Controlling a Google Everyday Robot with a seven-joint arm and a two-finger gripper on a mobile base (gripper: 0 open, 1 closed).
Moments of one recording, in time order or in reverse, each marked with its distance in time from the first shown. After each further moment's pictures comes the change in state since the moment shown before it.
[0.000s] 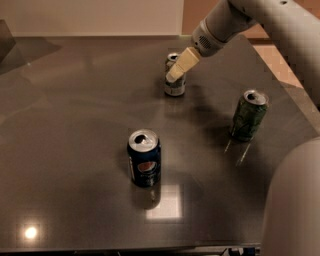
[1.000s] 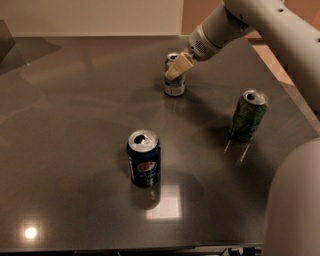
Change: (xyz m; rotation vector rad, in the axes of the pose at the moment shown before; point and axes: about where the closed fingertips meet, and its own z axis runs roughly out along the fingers) arm -0.005 0.008 0.017 -0.045 -0.051 0.010
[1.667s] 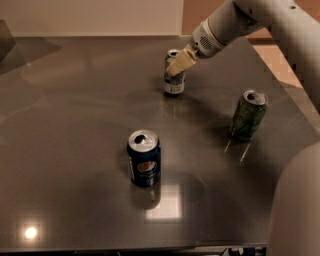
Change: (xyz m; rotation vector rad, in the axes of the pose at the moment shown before) arm -0.008 0.012 -0.014 -0.066 -0.055 -0.011
